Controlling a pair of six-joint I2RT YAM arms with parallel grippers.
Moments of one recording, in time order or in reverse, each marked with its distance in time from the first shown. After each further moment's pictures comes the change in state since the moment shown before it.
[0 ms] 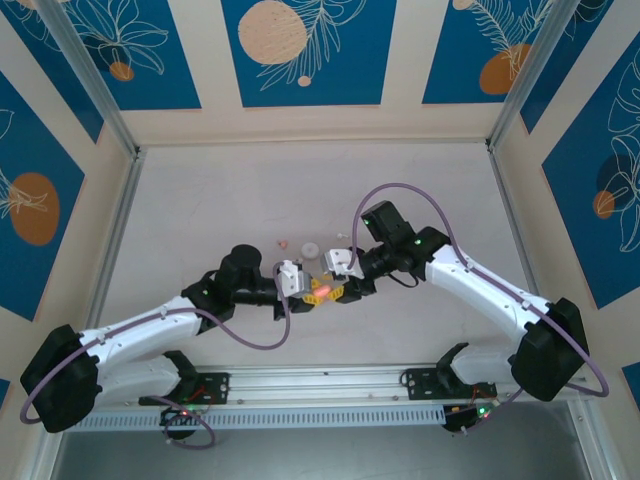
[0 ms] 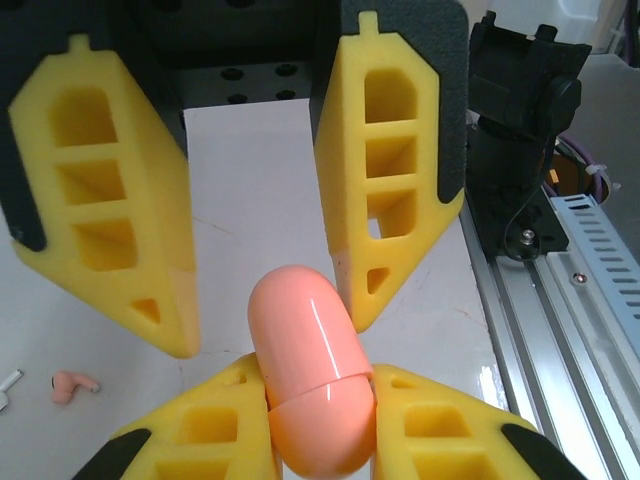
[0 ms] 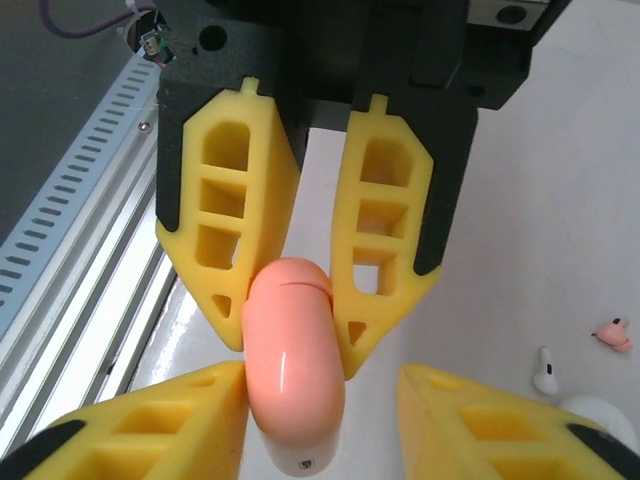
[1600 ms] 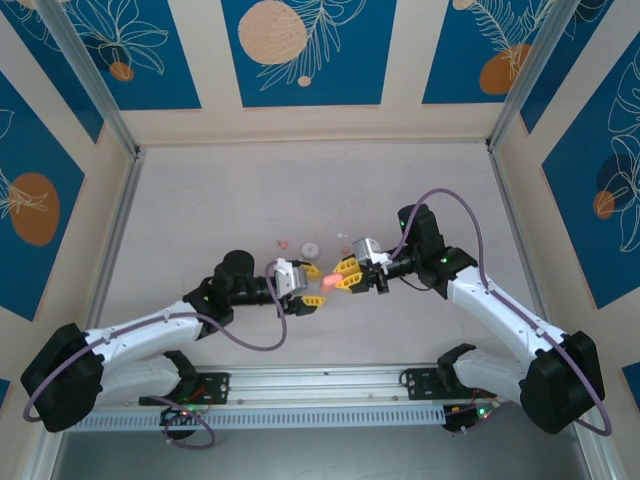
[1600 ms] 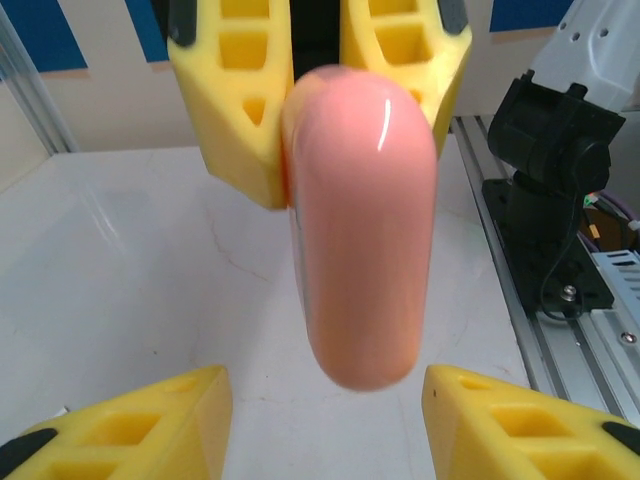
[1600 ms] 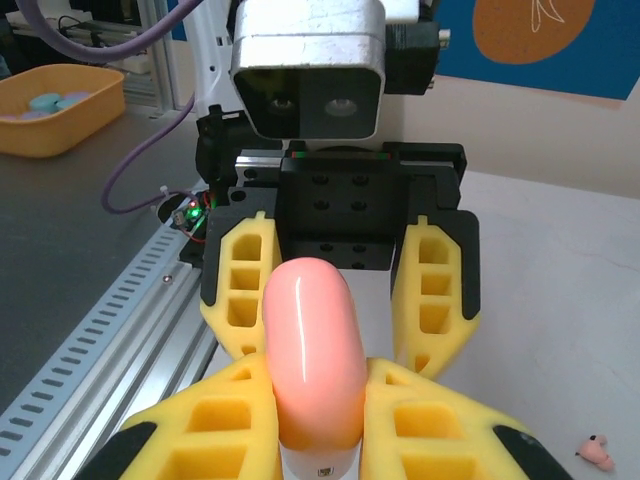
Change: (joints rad) left arm 0.000 0.009 -0.081 0.275 -0.036 -0.096; right arm -0.182 -0.178 -0.255 0.449 -0.404 0.258
